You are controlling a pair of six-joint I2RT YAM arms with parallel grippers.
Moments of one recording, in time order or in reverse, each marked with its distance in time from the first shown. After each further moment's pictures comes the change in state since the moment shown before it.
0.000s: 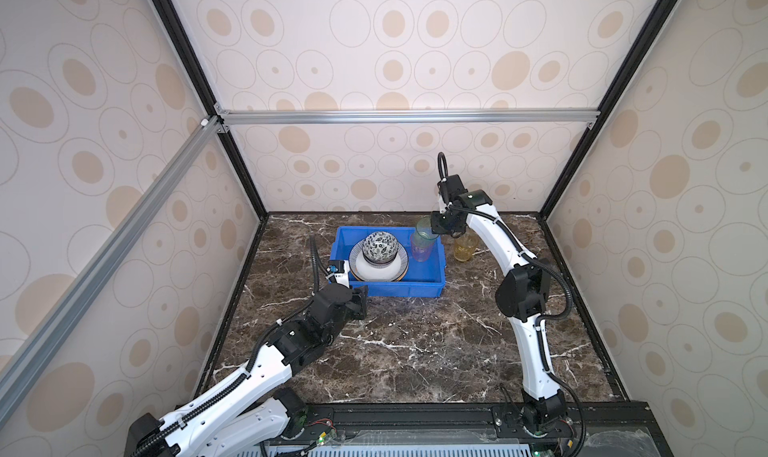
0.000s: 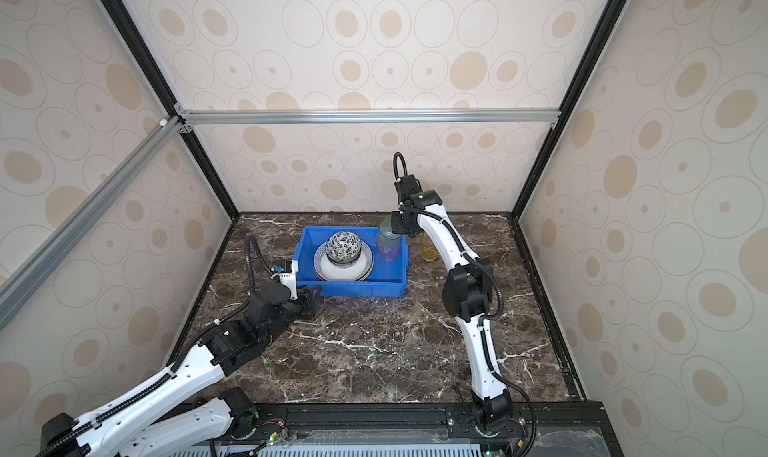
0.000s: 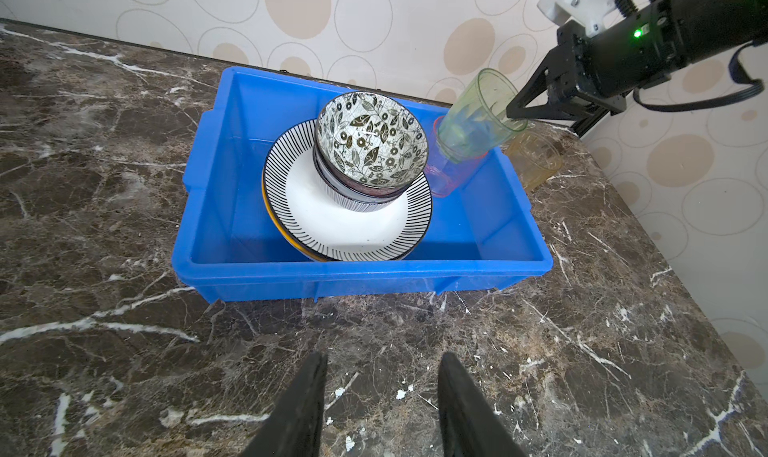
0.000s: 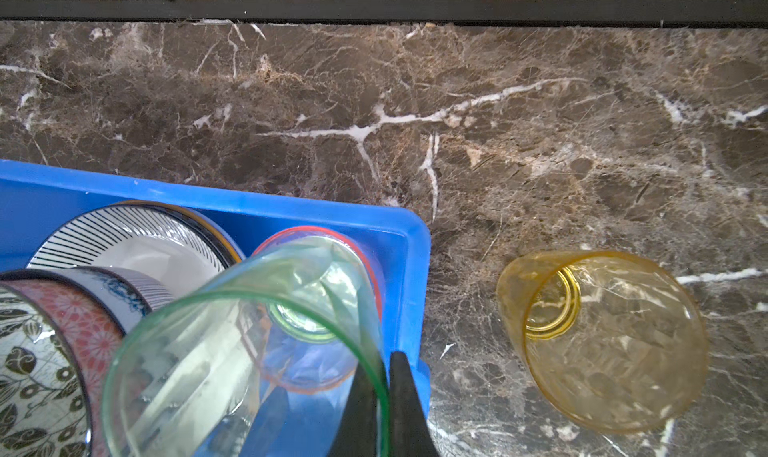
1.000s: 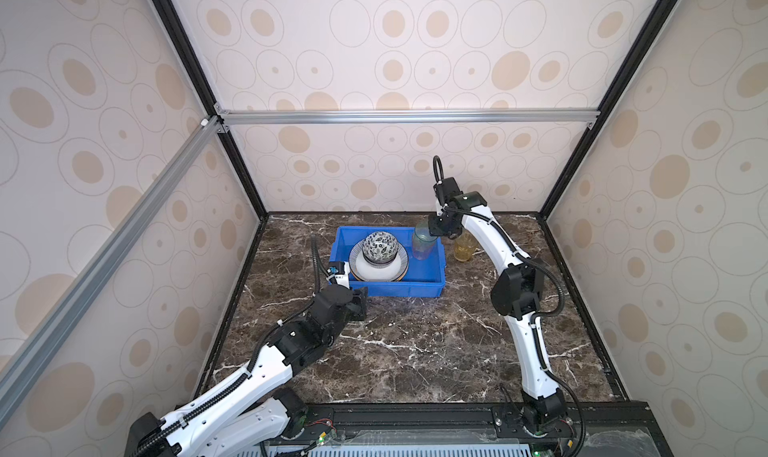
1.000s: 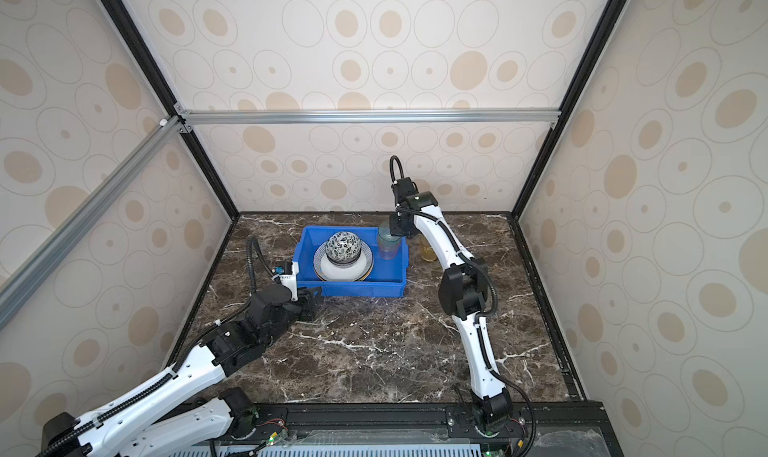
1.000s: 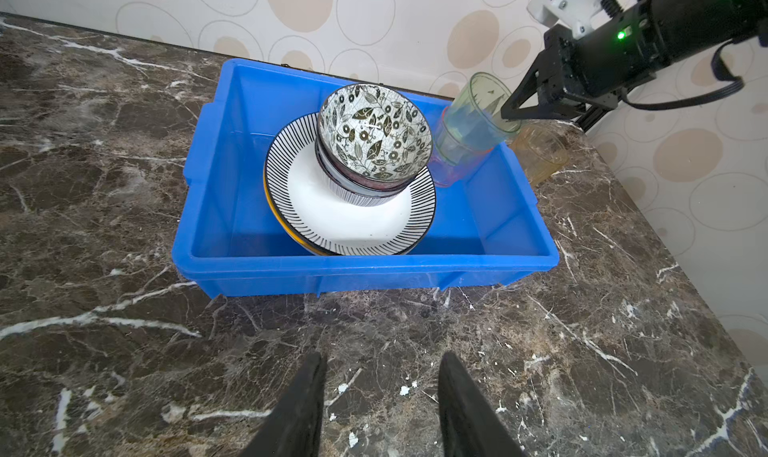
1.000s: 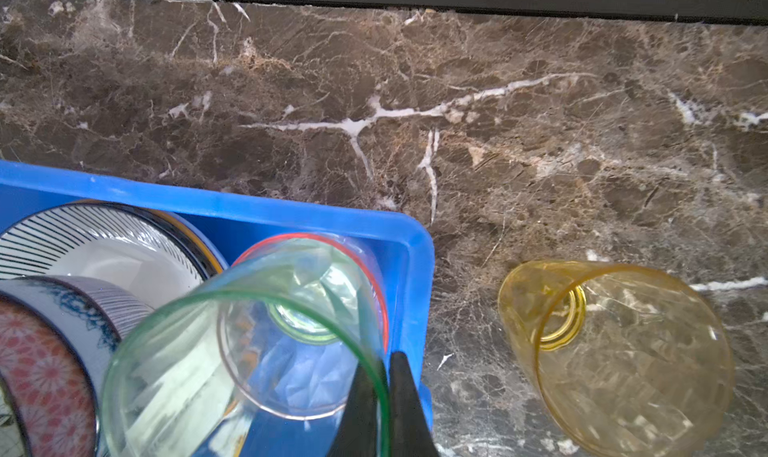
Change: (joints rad) left arm 0.000 0.000 -0.014 0.003 0.000 0.000; right arm 0.012 0.062 0.052 -0.022 0.024 -0.016
